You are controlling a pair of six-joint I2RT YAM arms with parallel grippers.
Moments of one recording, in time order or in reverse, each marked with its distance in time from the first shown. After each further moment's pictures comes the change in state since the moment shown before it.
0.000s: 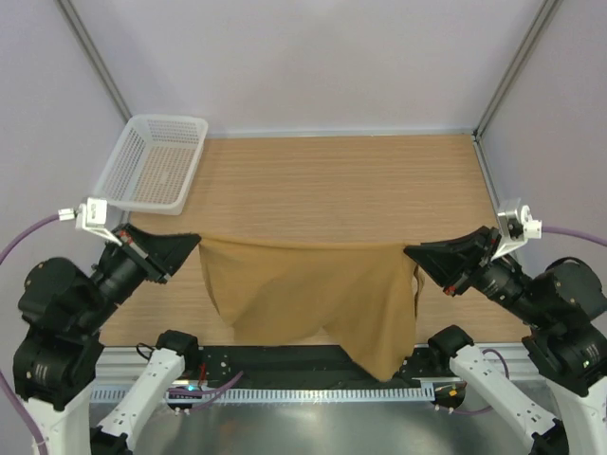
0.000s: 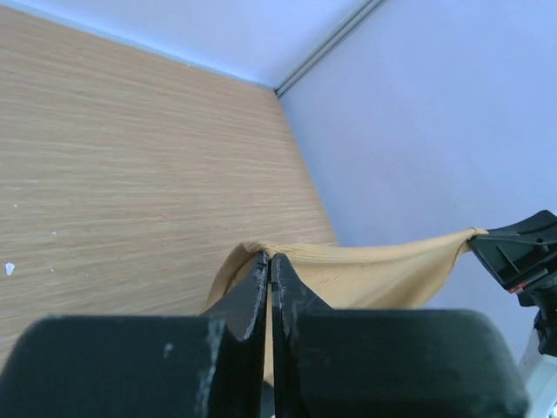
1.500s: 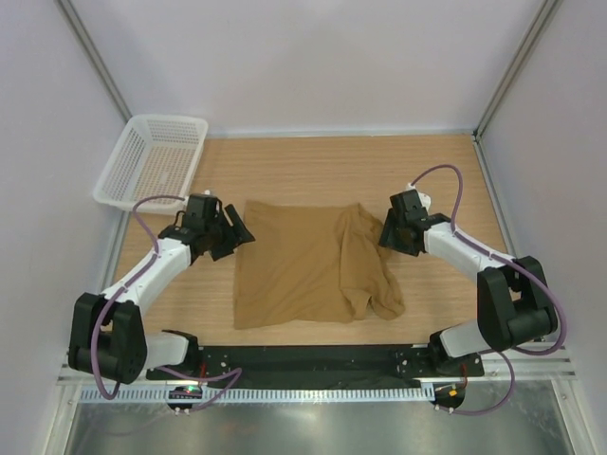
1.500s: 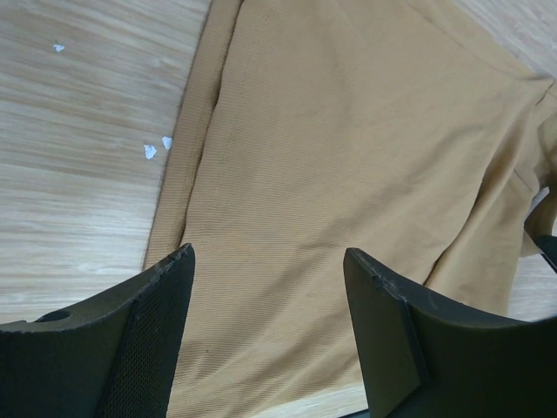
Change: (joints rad) left arm 0.009 0.731 -0.610 0.497 -0.177 -0.024; right arm -0.182 1.001 -0.318 0.144 0.615 0.169
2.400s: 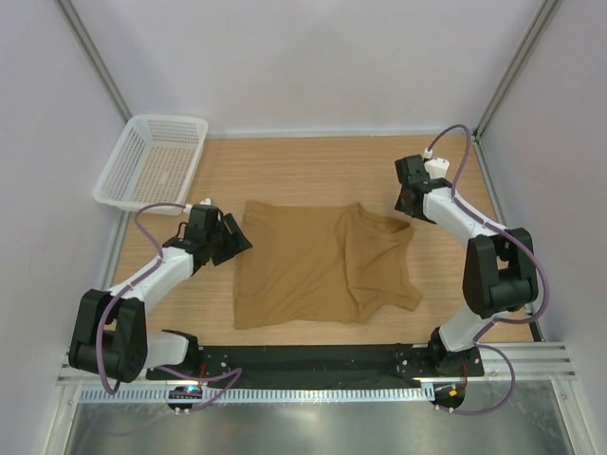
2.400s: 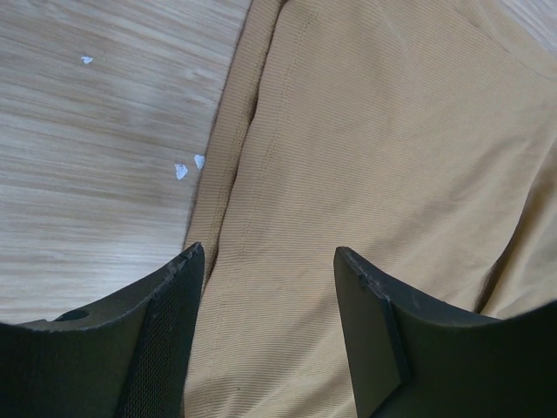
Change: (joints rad) left arm 0.000 0.013 -0.130 0.164 -0.045 0.031; right arm -0.085 0.221 0.350 -0.119 0.369 -0.013
